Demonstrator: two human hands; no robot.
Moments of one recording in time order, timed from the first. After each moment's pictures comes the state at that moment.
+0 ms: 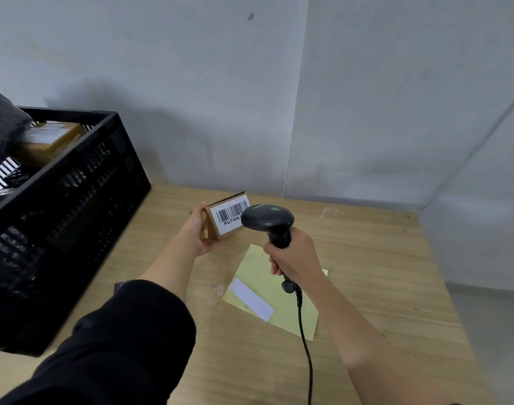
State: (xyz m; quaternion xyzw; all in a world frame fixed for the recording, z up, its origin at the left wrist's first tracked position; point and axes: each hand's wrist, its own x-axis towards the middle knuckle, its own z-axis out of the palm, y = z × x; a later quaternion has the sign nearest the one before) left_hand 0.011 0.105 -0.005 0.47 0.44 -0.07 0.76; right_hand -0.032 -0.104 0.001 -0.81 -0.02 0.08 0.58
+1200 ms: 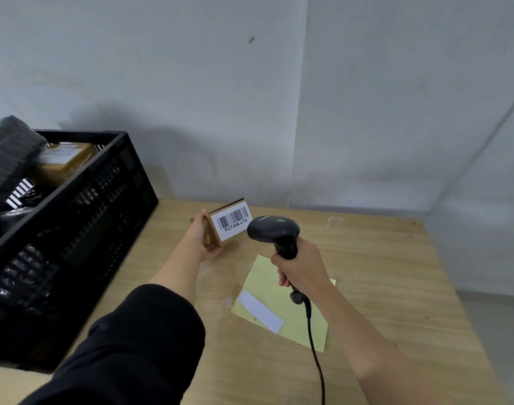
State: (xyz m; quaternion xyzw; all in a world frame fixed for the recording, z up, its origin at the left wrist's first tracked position) left_hand 0.016 0.117 0.005 0.46 0.45 -0.05 0.76; right_hand -0.032 -0.105 -0.001 -0.80 -0.03 0.08 0.60
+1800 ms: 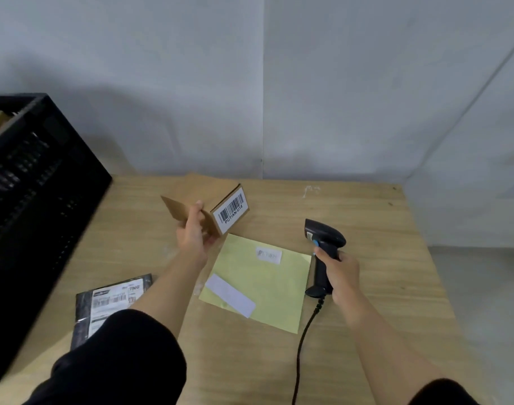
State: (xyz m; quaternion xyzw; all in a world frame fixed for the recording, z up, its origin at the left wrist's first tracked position) left_hand 0.026 0.050 -0.056 0.45 0.40 0.04 0.79; right_hand -0.014 -0.221 -0.107 -0.66 0.34 0.04 0.66
